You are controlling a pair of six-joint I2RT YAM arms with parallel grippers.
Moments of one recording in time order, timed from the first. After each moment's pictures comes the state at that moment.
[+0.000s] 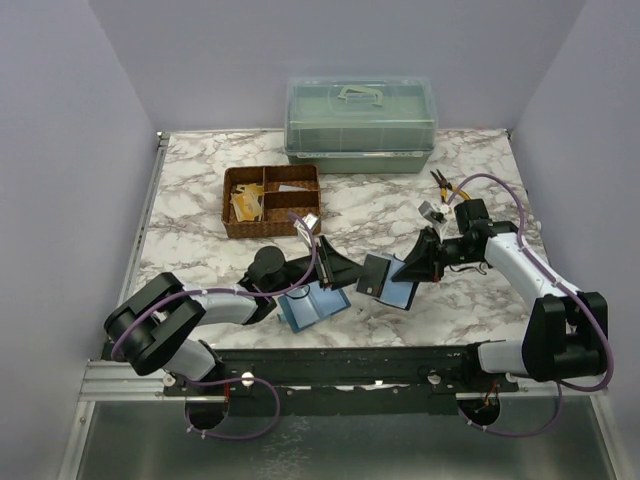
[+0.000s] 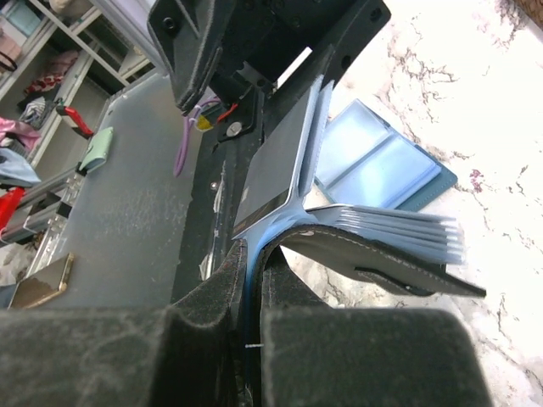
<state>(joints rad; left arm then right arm) -0.80 1.44 0.42 1.12 0.51 -1.35 0.10 1.34 0.84 -0.89 -1.50 -0.87</state>
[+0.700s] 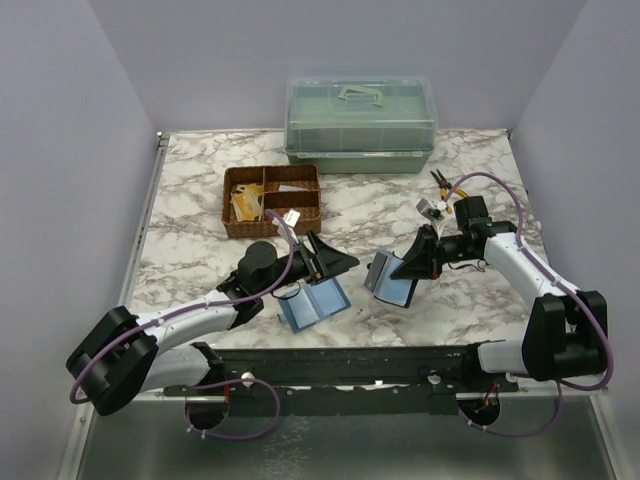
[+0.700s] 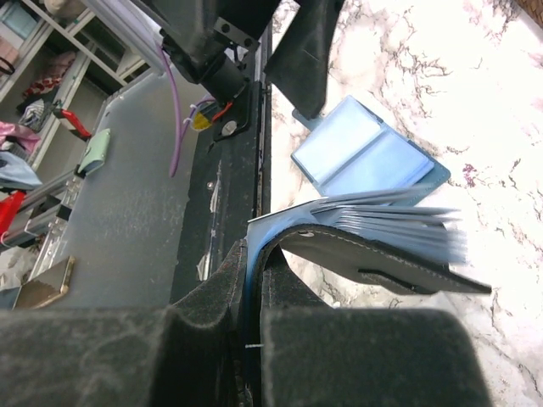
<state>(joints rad) -0.78 1.17 0.43 0.72 0.33 -1.21 0.10 1.34 0.84 -0.79 -1.47 -0.75</state>
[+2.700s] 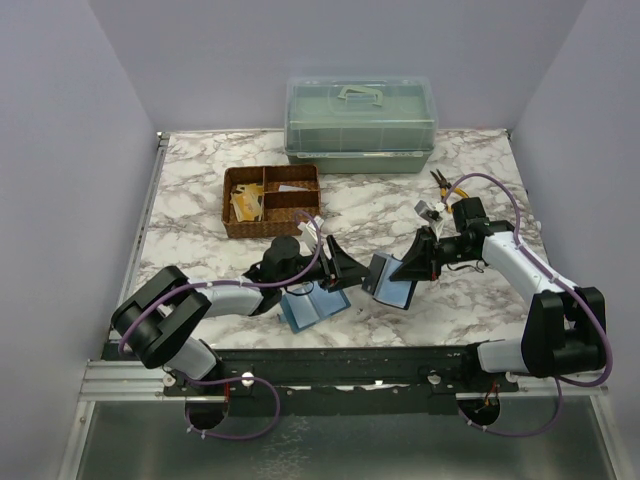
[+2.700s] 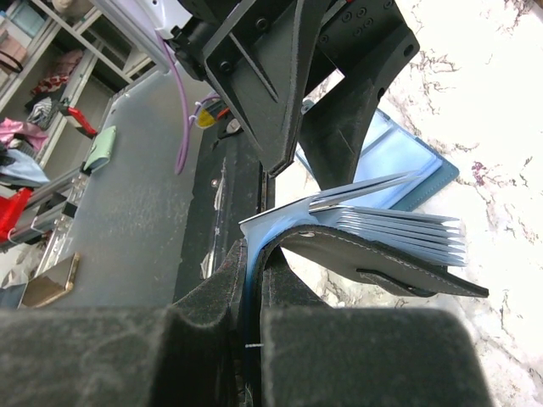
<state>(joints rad) -0.78 1.49 0.50 0.81 0.49 -1.31 0.12 1.36 0.84 -0.81 -1.48 -0.79</state>
